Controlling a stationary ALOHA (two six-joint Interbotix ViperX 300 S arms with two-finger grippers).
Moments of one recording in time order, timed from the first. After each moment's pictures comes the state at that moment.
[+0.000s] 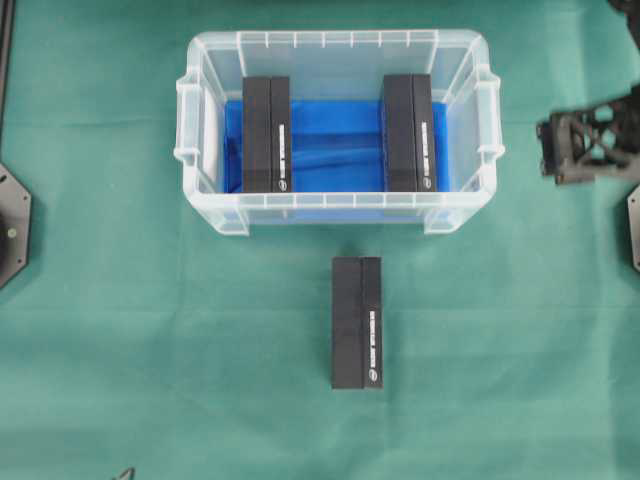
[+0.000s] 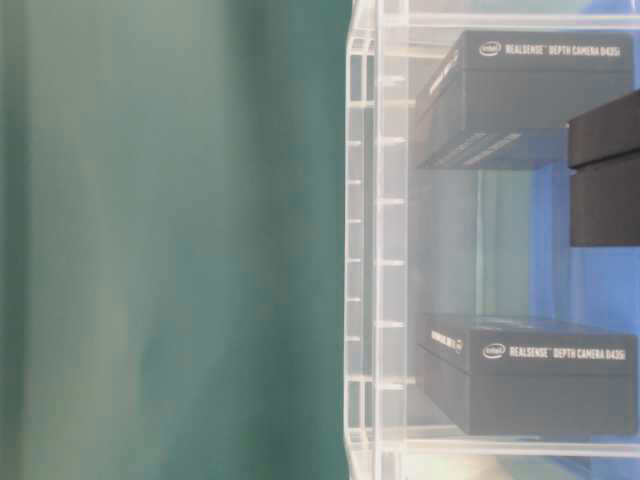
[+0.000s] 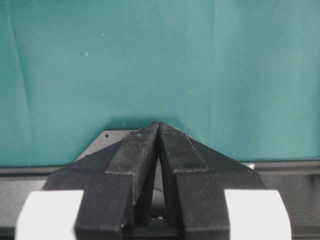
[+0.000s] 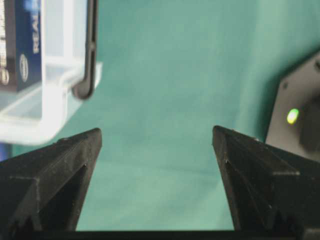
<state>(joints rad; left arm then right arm) -0.17 -0.80 0.52 0.04 1.48 -0.17 -0.01 -0.47 0.42 -0.24 1.50 1.61</state>
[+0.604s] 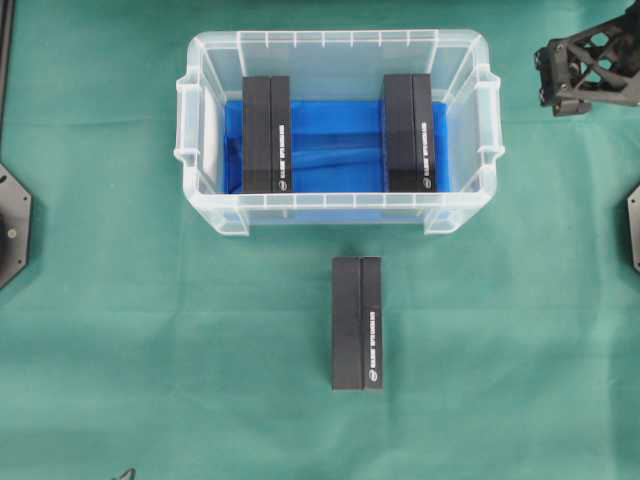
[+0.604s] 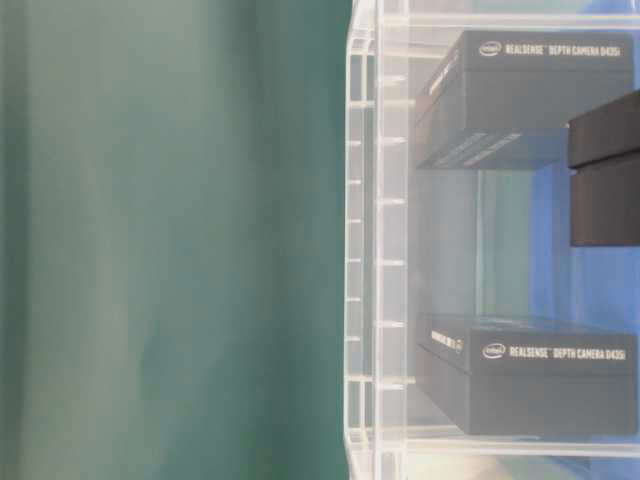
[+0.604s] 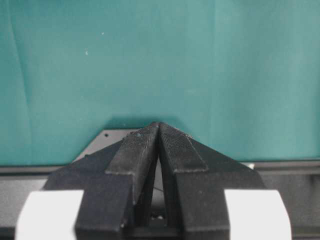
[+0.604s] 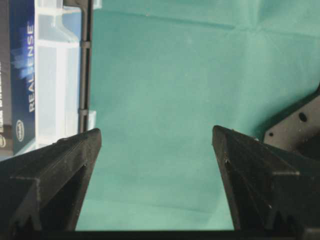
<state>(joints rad) -0.17 -0.80 0.52 0.04 1.49 -0.17 -0.23 -0.47 0.42 -0.22 1.44 1.40</state>
